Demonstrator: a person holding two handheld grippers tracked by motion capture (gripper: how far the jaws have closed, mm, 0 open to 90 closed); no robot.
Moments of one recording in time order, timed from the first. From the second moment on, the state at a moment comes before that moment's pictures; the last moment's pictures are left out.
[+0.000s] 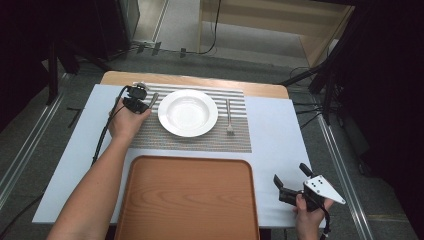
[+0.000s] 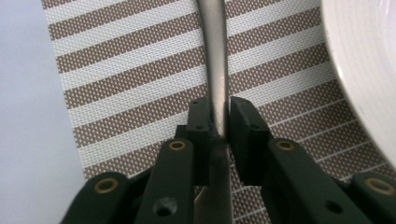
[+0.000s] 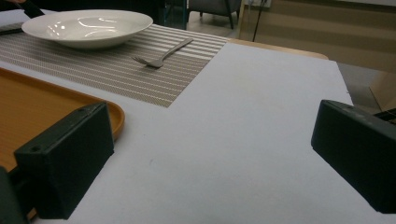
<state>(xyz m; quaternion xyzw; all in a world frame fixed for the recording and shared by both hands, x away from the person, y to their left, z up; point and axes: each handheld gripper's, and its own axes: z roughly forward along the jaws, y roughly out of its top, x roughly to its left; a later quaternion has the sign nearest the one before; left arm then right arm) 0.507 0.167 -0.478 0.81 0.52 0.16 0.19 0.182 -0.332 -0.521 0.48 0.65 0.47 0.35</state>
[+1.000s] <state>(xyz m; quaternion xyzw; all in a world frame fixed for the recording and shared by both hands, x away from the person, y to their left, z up) 0.511 0.170 -0.476 0.83 0.51 0.15 0.18 0.181 -0.333 -0.521 0.48 0.65 0.48 0.35</state>
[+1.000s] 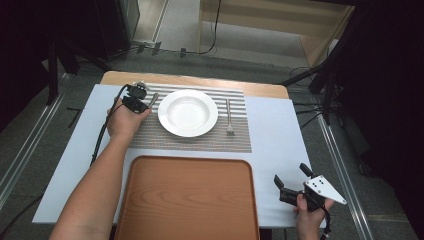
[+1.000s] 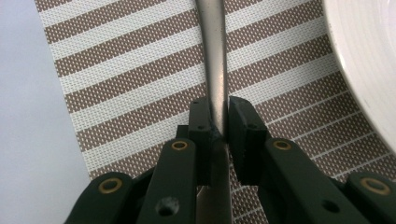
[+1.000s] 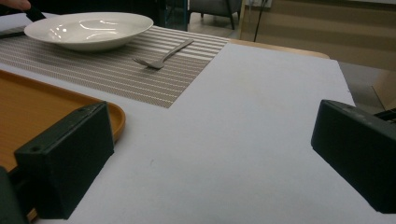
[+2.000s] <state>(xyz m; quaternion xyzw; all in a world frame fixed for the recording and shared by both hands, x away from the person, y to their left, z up) 0.507 0.190 -0.465 0.83 0.50 0.13 0.22 0.183 -0.334 -0.521 0.49 0.64 0.48 0.35</state>
